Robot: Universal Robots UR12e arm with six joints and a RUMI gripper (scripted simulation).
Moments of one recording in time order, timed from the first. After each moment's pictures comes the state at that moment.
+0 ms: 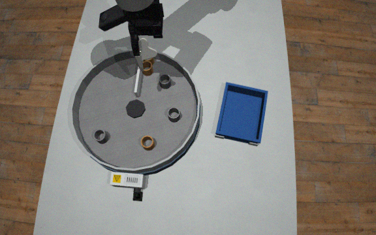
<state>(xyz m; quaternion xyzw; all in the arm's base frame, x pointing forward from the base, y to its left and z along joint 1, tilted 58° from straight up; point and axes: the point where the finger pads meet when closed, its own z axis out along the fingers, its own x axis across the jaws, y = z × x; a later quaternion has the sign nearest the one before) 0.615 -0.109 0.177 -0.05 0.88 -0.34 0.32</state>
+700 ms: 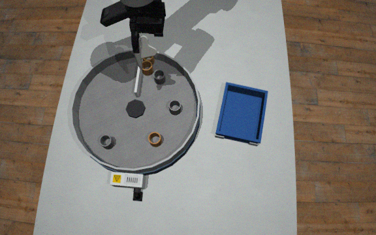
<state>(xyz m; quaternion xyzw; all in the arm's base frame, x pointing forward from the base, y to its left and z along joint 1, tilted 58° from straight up) 0.612 -0.110 0.174 -0.03 0.87 -0.34 0.35</state>
